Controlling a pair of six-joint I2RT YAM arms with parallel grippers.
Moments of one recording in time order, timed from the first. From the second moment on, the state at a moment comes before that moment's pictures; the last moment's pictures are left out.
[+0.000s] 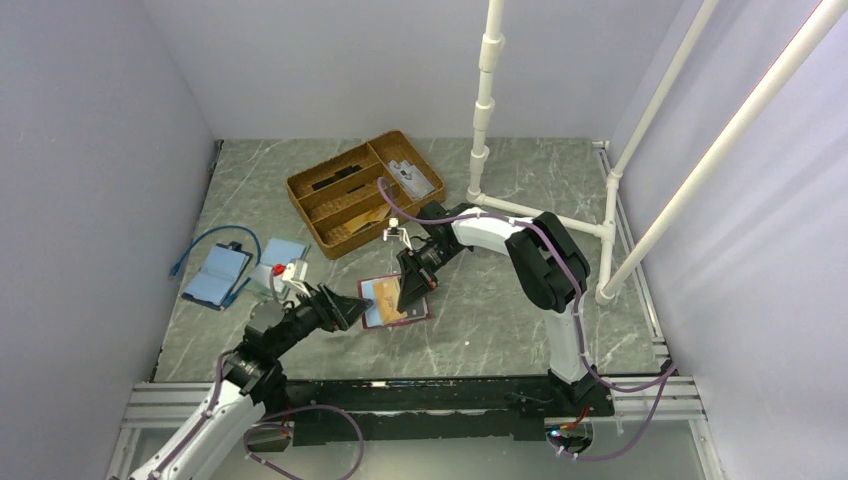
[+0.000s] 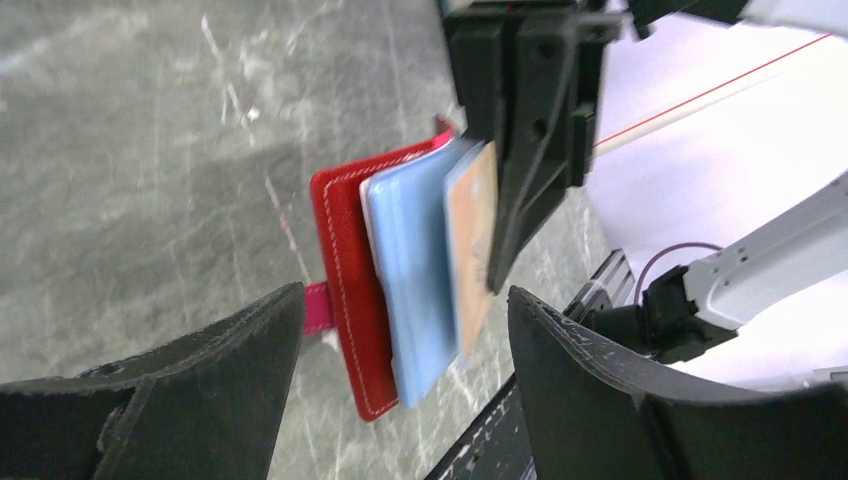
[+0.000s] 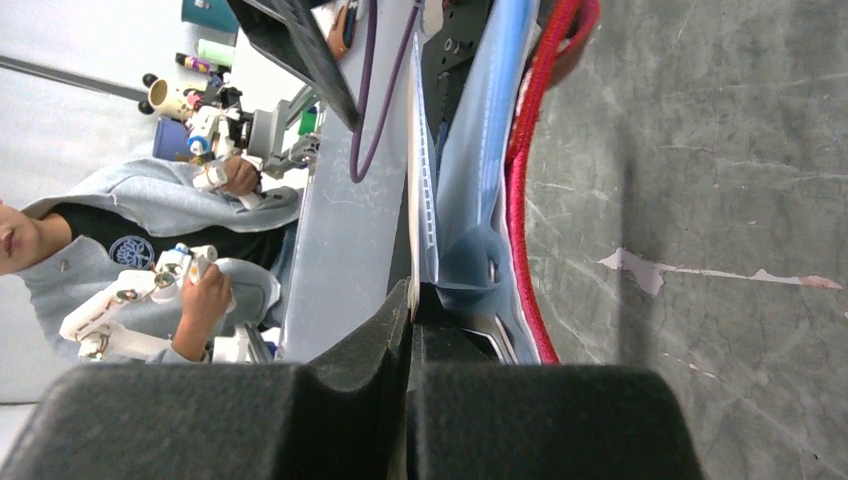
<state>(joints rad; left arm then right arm) -0.46 0.34 0.04 0.13 0.31 -0.82 0.66 2.08 1.39 -0.81 -1.39 -0.44</state>
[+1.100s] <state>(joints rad) -0.46 0.21 0.06 0.07 0.21 -0.76 0.67 2.09 1.44 -0.94 -1.40 -0.57</state>
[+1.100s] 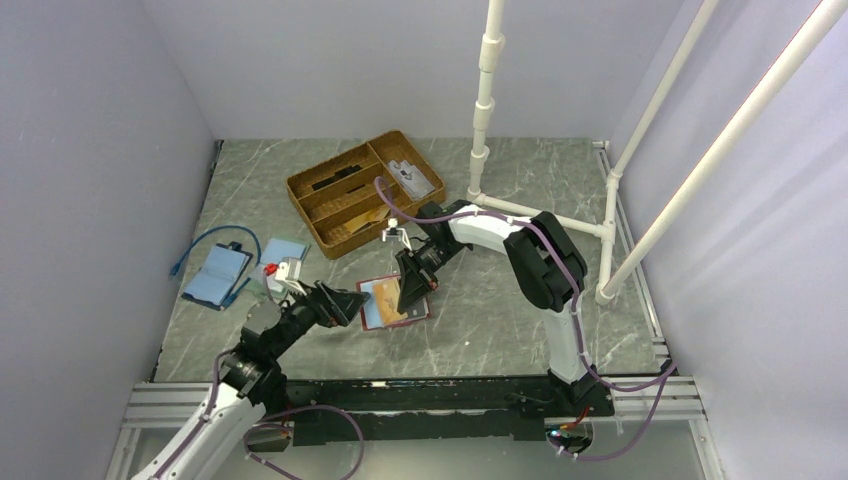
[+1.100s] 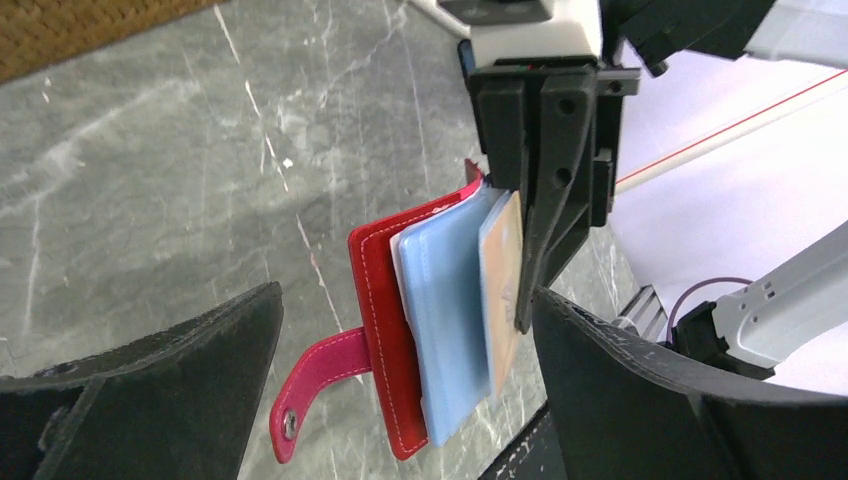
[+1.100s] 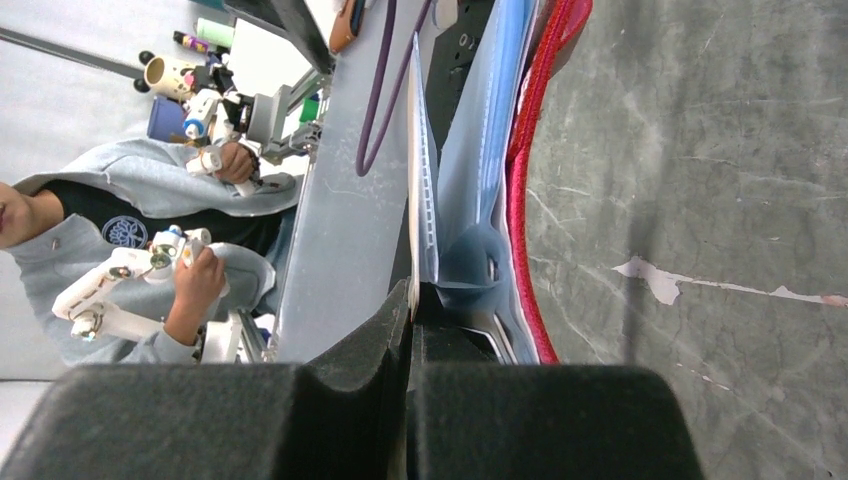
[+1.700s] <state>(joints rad) -0.46 0.53 0.04 0.42 0.40 -0.82 0.68 2.11 1.46 -0.99 -1.40 -0.61</state>
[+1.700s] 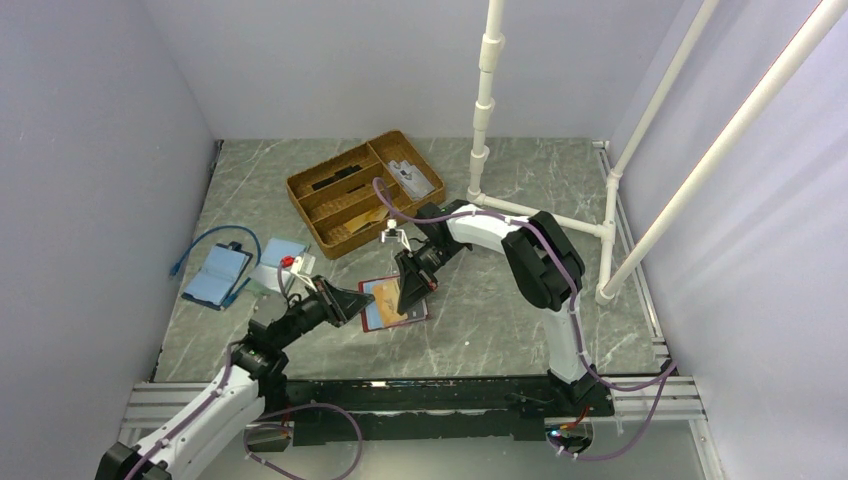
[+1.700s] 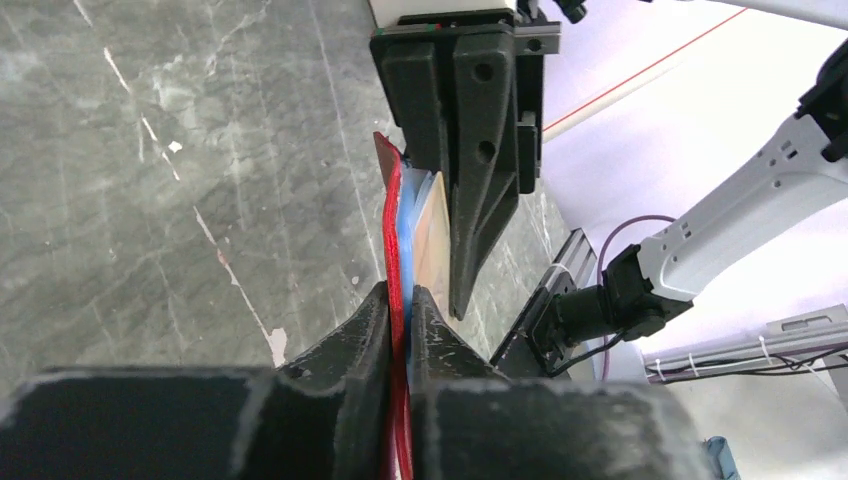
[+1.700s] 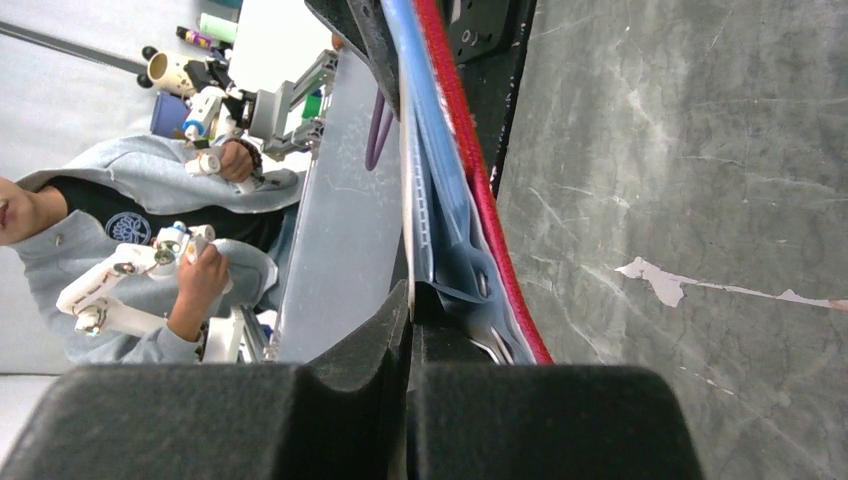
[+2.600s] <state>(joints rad) -0.43 0.29 0.01 0.34 0.42 -0.86 0.66 2.11 1.47 -1.00 -1.46 -0.62</state>
